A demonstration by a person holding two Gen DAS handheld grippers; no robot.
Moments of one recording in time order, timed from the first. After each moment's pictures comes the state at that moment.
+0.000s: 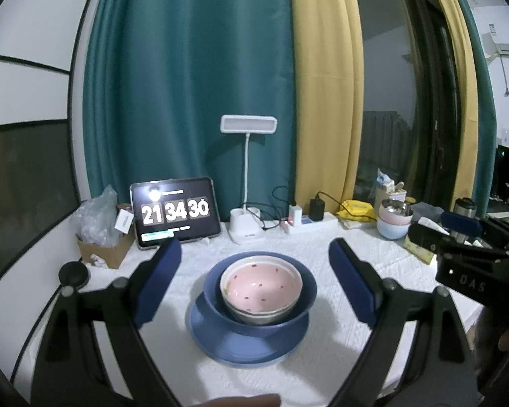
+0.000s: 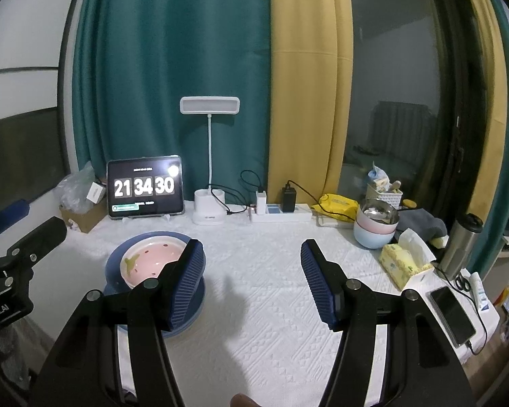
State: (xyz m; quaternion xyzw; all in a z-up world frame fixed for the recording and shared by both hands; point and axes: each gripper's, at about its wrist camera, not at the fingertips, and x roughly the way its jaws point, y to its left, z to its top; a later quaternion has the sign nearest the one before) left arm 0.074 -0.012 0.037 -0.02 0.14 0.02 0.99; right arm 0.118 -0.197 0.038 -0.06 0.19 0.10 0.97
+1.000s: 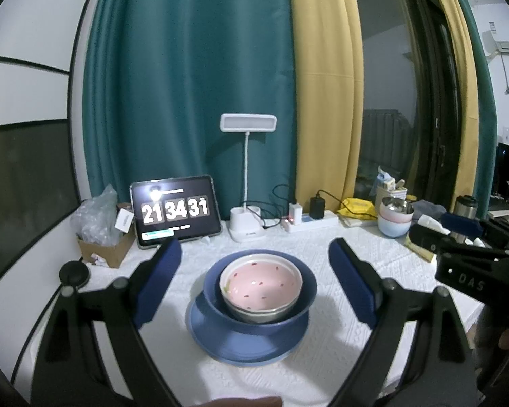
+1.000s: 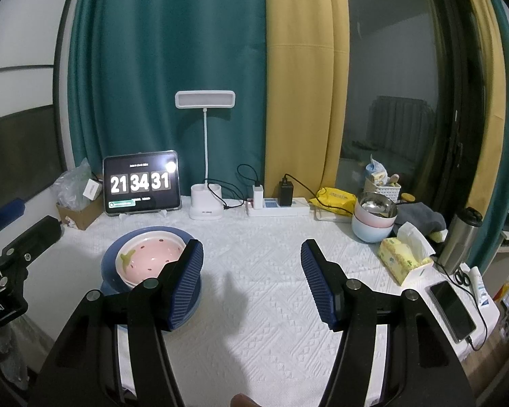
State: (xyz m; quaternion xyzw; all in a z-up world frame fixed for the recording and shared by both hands) left arm 0.075 -0.013 0.038 -0.01 0.14 0.02 0.99; right arm 0.118 -0.205 0.036 -0.06 0.20 0.10 0.97
